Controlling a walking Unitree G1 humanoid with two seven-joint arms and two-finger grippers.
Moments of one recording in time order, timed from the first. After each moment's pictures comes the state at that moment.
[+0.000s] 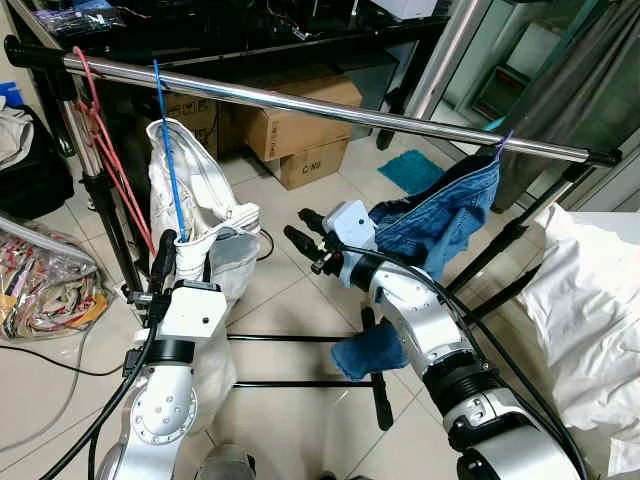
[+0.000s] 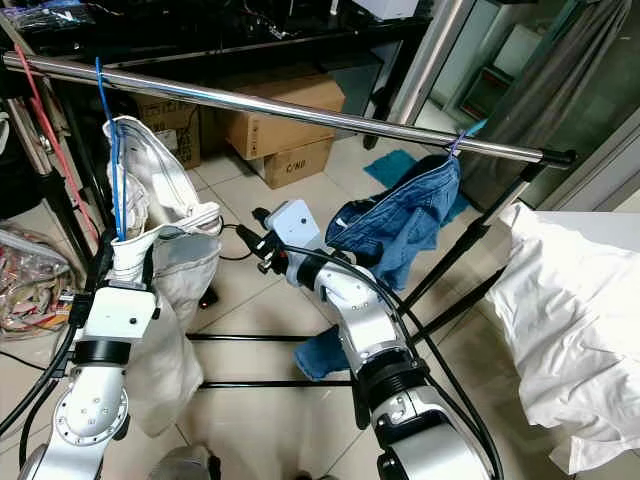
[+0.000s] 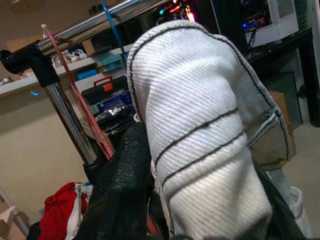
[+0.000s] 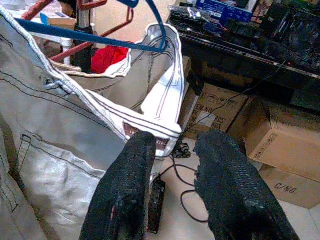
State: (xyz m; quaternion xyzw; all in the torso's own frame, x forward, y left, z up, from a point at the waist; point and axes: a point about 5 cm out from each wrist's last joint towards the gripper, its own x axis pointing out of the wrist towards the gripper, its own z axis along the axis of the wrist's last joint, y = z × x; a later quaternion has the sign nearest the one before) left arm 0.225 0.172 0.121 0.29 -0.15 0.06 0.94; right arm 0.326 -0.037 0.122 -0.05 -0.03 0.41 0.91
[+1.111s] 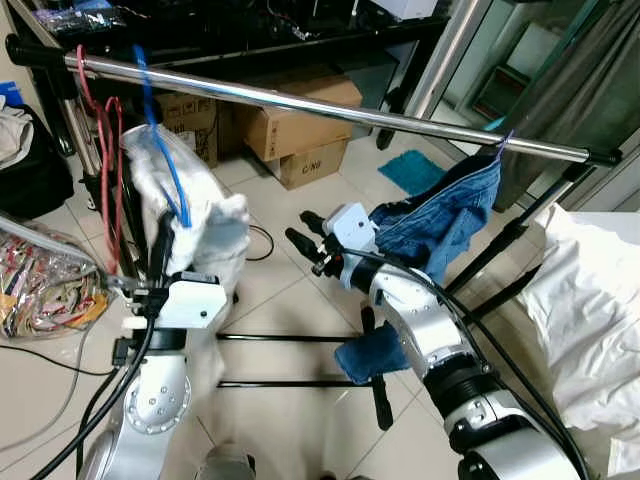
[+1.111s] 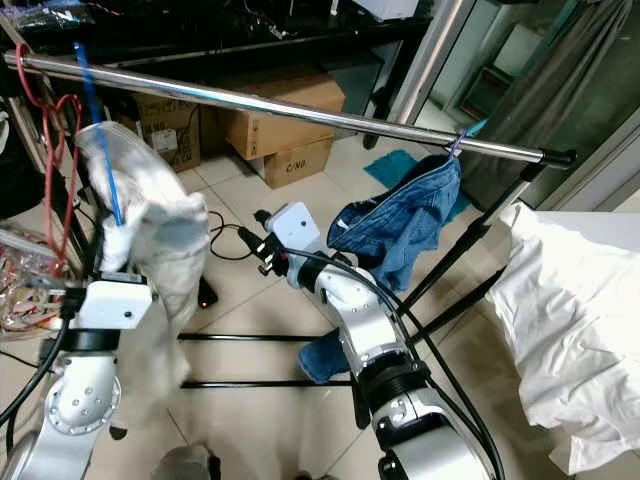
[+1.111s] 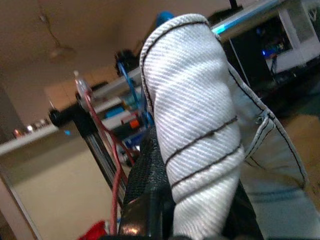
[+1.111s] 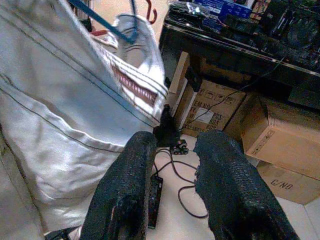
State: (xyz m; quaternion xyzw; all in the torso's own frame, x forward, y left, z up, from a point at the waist) left arm 0.227 0.176 0.148 0.36 -0.23 0.08 0.90; right arm 0.325 -0.037 0.119 -0.06 -0.03 0.40 0.91
